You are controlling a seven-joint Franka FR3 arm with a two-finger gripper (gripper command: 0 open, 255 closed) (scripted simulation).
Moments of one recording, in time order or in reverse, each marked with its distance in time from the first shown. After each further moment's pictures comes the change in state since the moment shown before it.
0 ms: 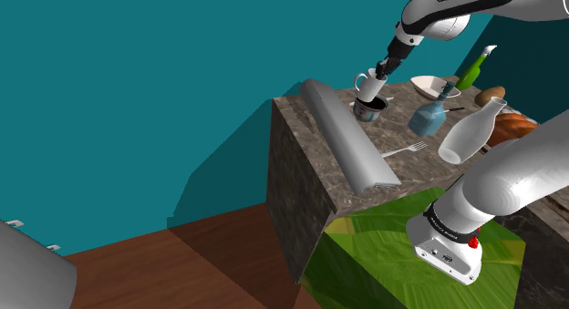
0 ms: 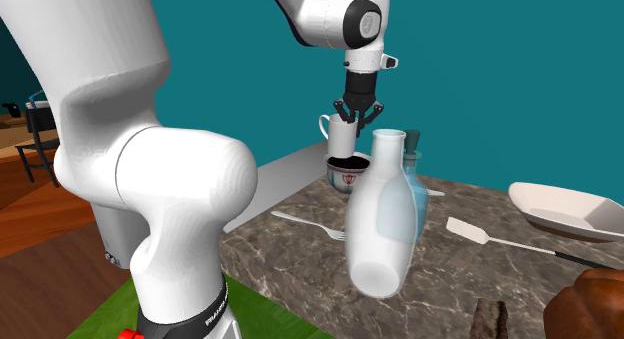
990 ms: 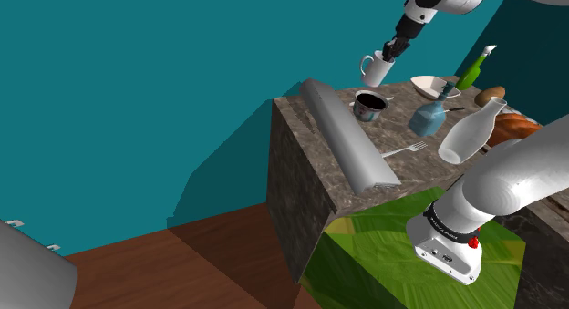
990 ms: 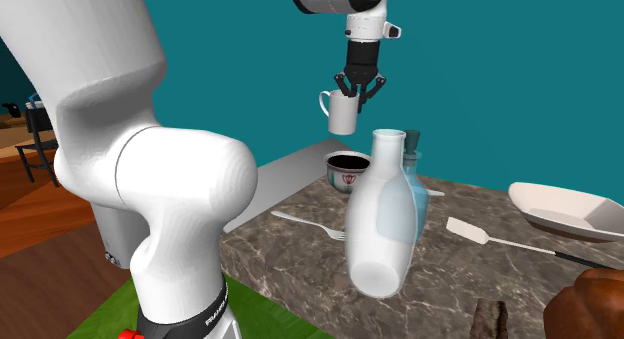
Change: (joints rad) arm -0.003 -0.046 0.017 0.130 -0.024 -0.171 0.035
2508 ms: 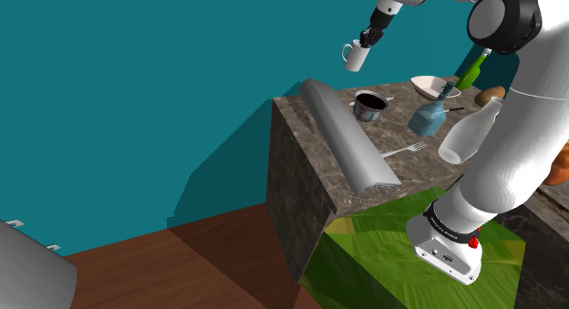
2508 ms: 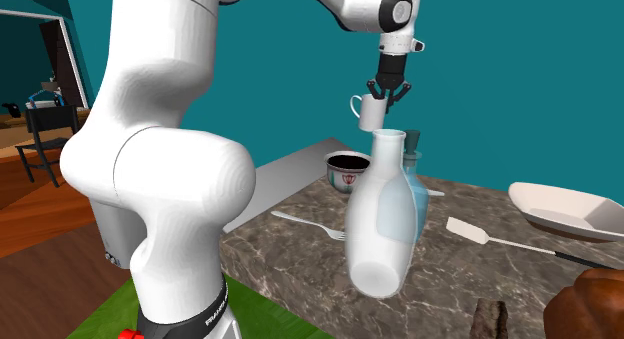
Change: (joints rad) arm -0.065 0.583 -0.037 0.604 0.261 -0.091 -0.167
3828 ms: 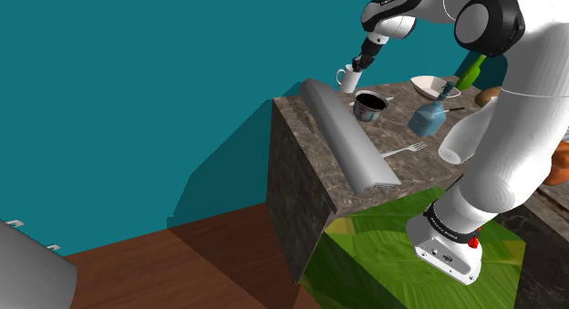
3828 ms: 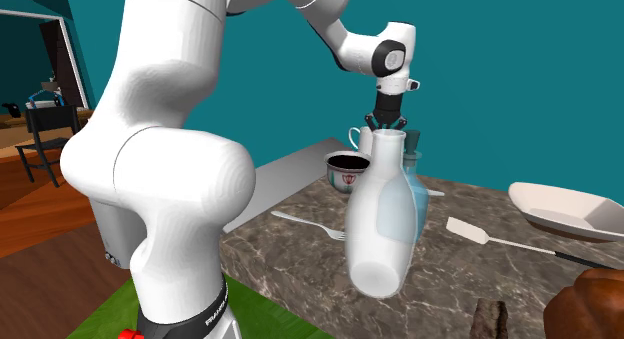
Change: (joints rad) arm -0.004 0.067 0.023 -0.176 0.061 0.232 -0.068
